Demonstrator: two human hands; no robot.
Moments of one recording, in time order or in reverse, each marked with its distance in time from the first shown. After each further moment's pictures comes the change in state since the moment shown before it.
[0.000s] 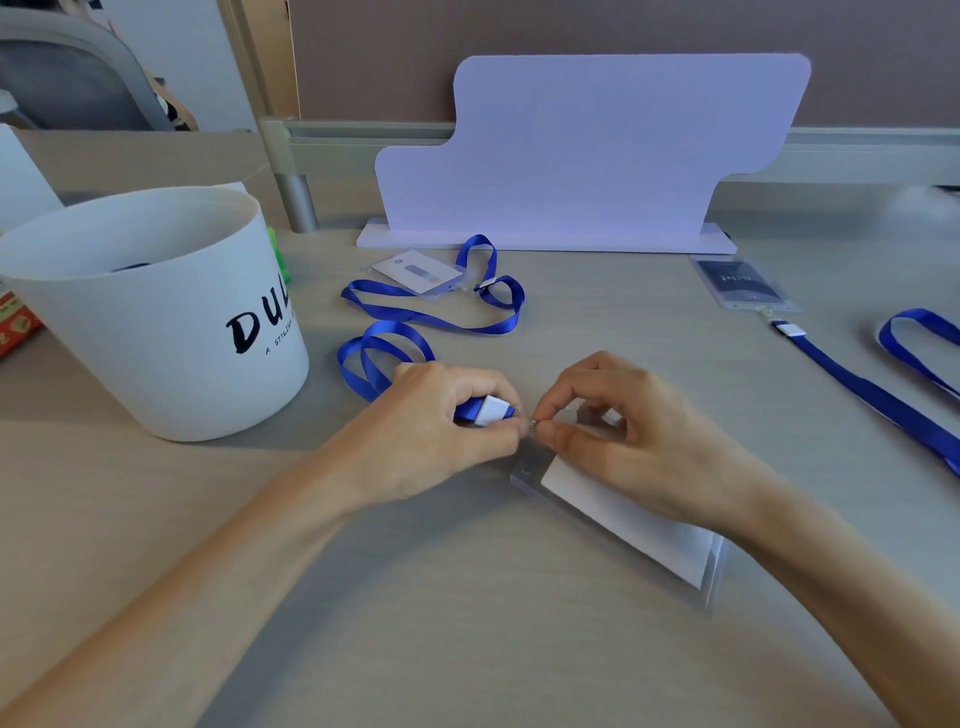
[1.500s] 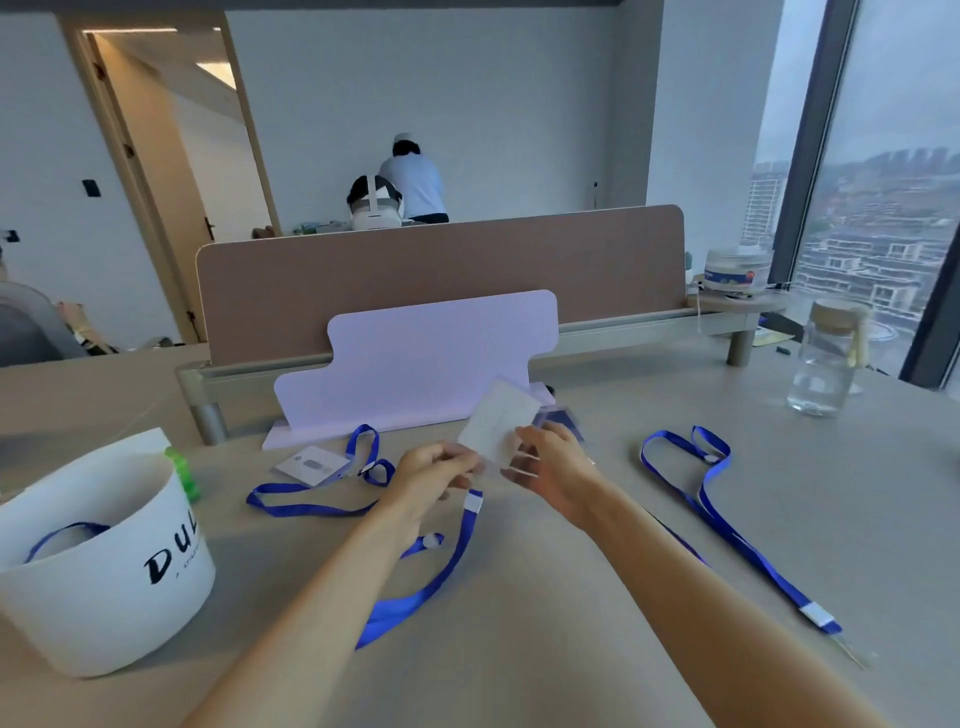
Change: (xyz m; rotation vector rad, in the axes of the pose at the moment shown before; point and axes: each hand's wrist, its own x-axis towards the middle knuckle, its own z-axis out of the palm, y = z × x) left_hand 0.115 0.087 0.042 -0.538 0.139 -0.236; right_hand 0.031 0.053 -0.103 1.057 0.428 0.427
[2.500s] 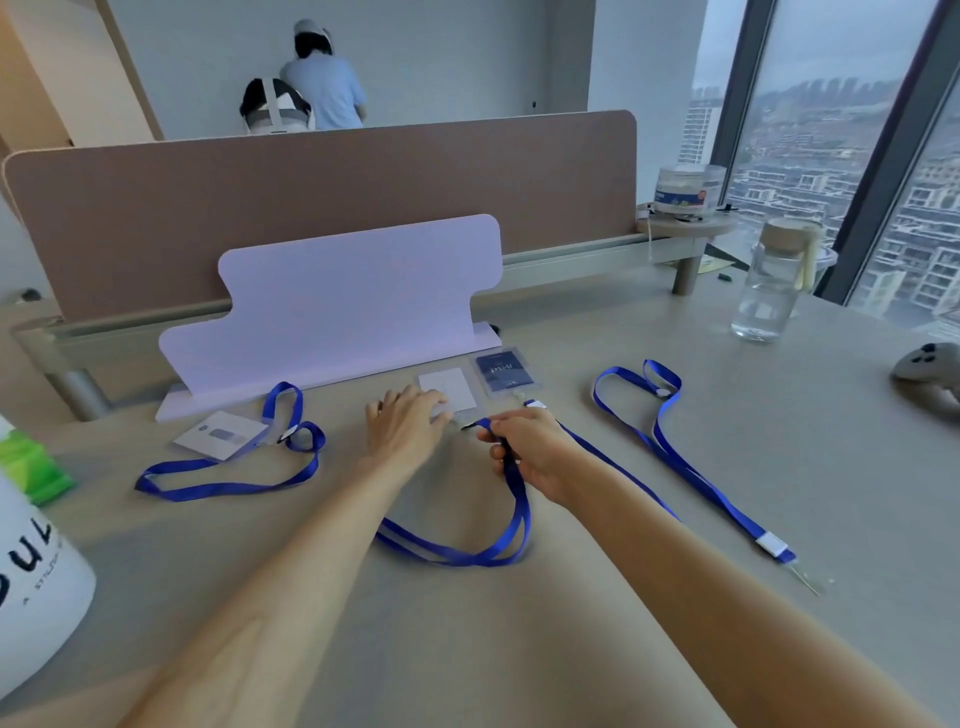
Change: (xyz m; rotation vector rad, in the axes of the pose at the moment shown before) left_hand 0.099 -0.053 0.049 1.100 0.119 0.371; right_hand 0.005 0.022 -0.031 -0.162 0.181 0.169
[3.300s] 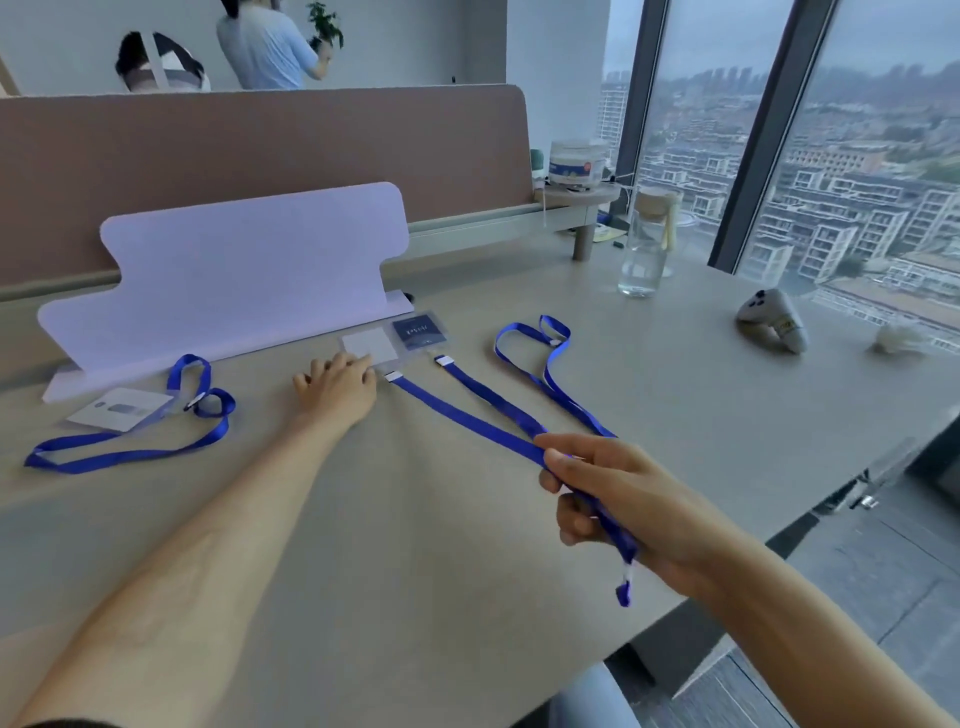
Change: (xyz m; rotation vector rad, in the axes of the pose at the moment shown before) left_hand -0.009 0.026 0.009 0.017 -0.110 -0.101; right_hand -0.208 0.024 -0.108 -0.096 -0.061 -0.135
